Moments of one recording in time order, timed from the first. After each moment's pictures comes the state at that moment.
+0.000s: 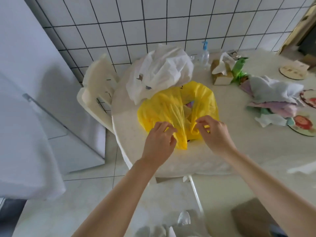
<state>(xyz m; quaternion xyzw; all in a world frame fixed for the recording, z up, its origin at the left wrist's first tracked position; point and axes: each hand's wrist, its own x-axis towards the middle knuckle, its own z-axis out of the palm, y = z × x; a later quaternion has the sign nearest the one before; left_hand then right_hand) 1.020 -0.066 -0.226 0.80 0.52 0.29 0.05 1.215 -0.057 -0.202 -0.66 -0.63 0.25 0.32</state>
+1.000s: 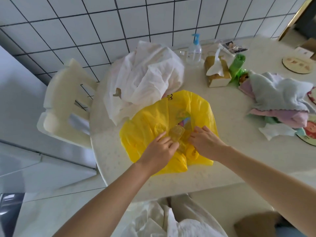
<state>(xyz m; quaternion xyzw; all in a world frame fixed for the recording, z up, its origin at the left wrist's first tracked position) 1.047 0.075 -0.284 0.94 0.33 0.09 -0.02 1.268 0.089 -0.287 -0.48 -0.87 -0.02 -0.11</state>
